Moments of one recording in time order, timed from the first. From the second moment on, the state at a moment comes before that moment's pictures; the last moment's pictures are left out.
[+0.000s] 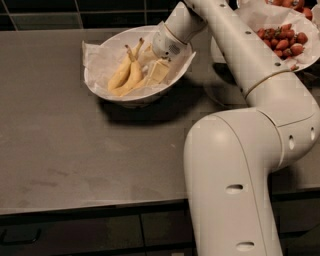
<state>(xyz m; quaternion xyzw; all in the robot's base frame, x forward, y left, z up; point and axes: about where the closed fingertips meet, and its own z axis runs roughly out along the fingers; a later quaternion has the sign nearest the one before) 0.698 0.029 0.867 -0.74 0.59 0.22 0.23</state>
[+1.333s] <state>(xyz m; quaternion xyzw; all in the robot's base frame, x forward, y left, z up) 0.693 0.029 0.858 -0.74 0.60 0.23 0.21</state>
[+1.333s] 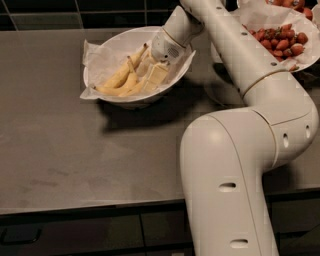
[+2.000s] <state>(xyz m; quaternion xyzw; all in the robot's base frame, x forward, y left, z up) 0.689 0.025 0.857 -0.74 0.60 0.24 0.20</state>
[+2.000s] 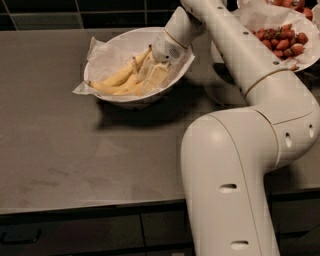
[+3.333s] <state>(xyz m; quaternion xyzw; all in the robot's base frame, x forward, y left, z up) 0.686 -0.002 0.893 -0.73 0.61 0.19 0.25</state>
